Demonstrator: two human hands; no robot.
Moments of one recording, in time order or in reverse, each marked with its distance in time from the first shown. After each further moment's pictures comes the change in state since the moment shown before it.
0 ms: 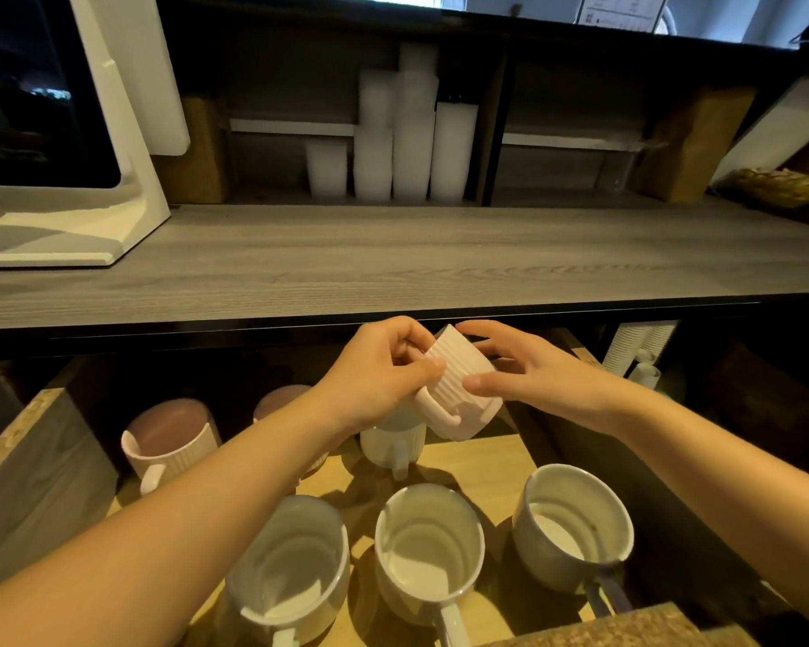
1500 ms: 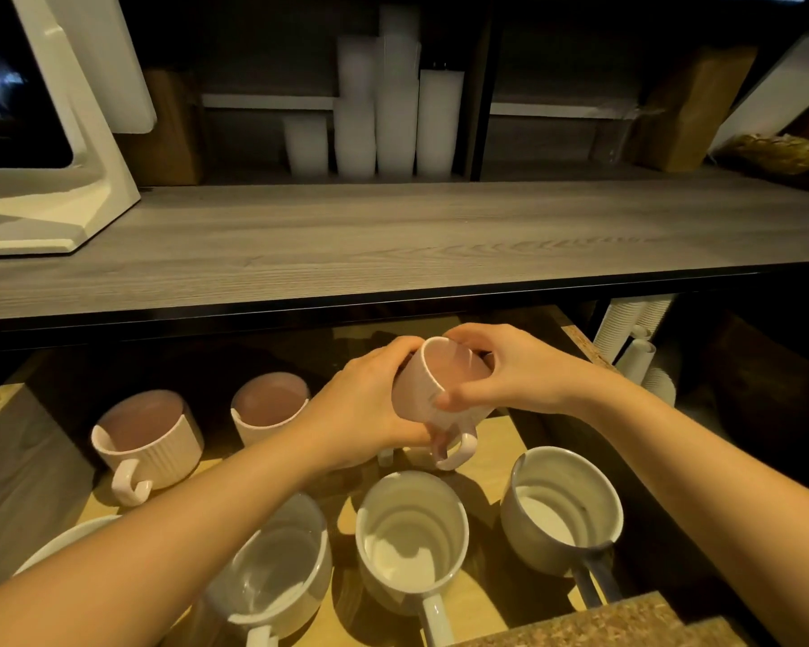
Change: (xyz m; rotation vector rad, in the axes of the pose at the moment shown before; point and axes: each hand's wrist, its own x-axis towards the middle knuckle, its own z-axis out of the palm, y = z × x) left_hand 0.001 -0.041 0.021 0.321 -0.153 0.149; right_hand 0.005 0.008 0.007 -0.189 0.003 -0.013
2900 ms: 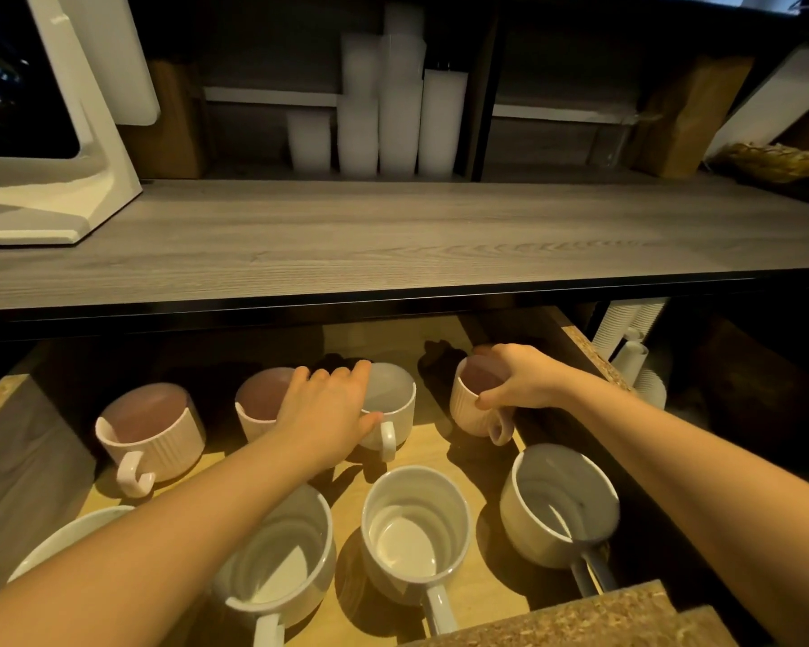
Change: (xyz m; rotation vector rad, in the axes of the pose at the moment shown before) left_hand -0.003 -0.041 0.006 0.802 0.064 -0.207; right_hand 0.032 0.069 0.010 -0.282 0.010 0.321
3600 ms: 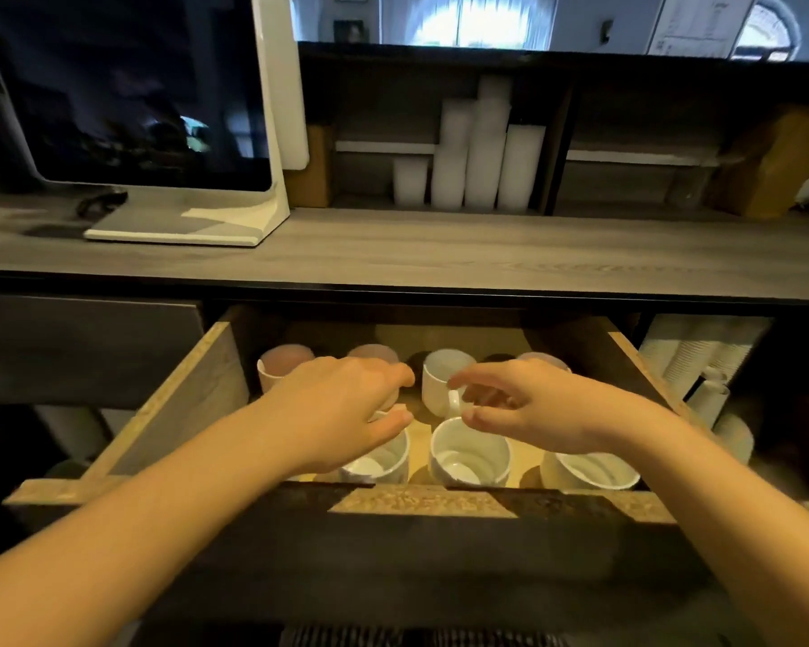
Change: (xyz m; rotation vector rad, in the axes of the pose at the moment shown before) left_hand -0.160 0.014 -0.132 -0.057 -0.019 0.078; right_hand -0.173 -0.120 -0.015 -0.007 -0.111 -0.422
